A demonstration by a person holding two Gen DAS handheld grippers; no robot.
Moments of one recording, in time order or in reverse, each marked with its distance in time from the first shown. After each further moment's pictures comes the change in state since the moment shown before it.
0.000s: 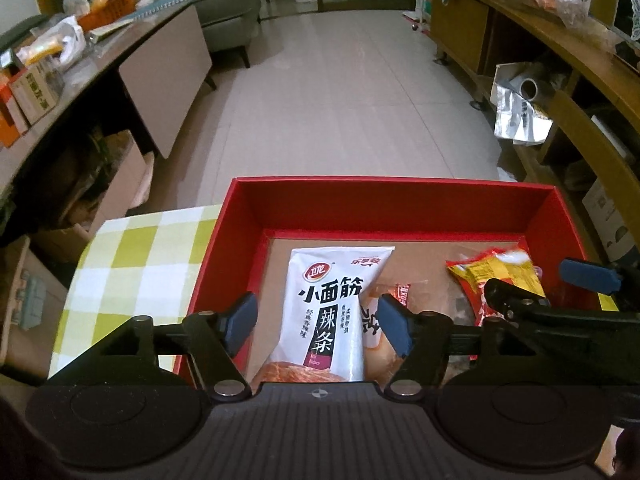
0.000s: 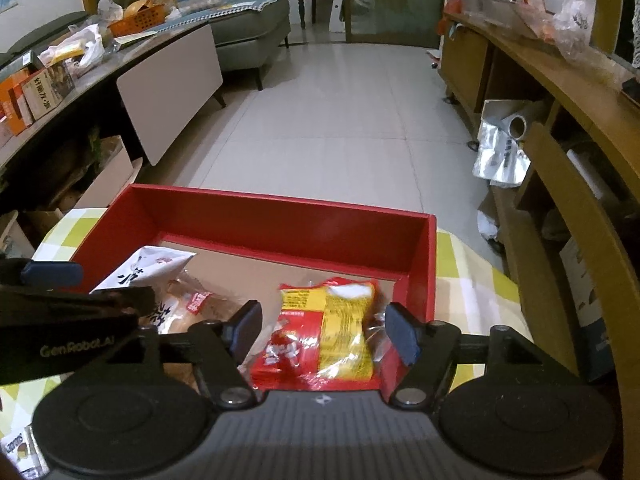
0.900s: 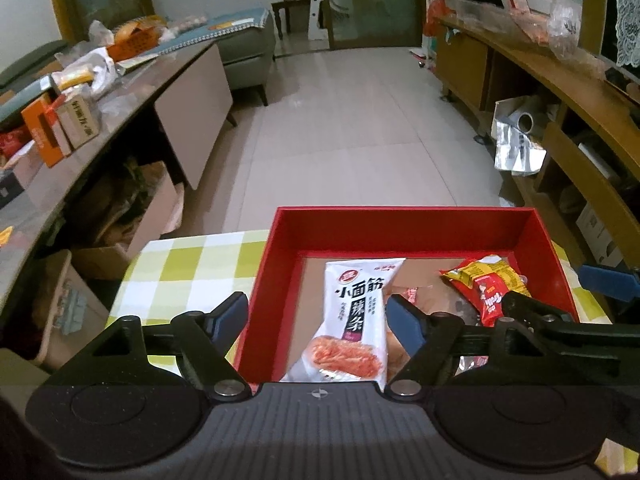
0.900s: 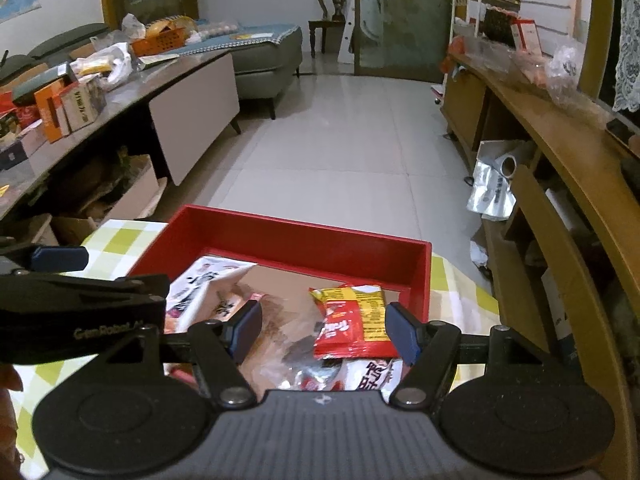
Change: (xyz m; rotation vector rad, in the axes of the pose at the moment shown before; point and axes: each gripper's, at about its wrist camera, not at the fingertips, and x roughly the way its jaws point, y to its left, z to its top) left arm -0.062 0.020 -0.017 -0.003 -0.119 0.034; right arm -0.082 0.034 -0.010 -0.043 -0.088 0.013
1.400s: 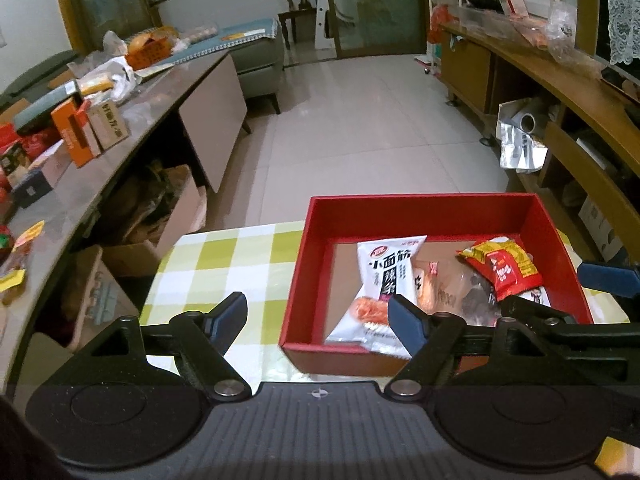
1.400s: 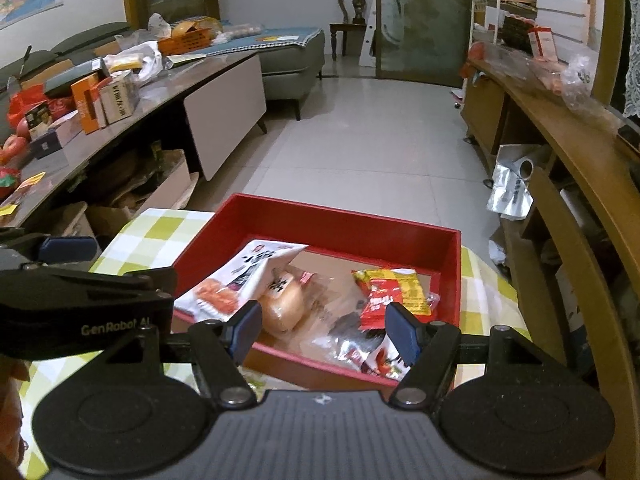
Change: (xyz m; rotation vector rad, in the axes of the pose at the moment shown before) left arm -0.036 0.023 -0.026 0.019 -0.031 0.024; right arm -0.033 0.028 -0.019 -0.020 -0.002 0.054
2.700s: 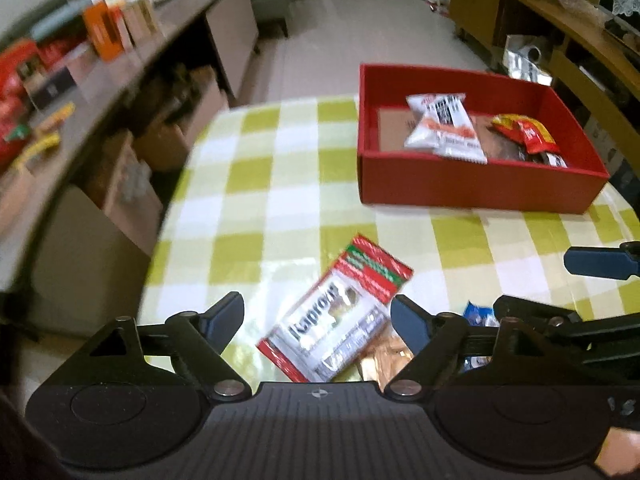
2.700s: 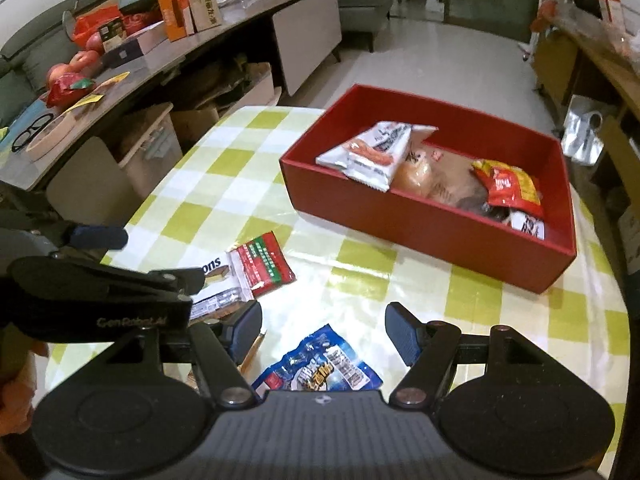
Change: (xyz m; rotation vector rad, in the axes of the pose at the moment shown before) left arm -0.015 0.076 -0.103 -0.010 0.216 -0.059; right arm -0.015 0.074 -0.073 -0.068 0.207 0.150
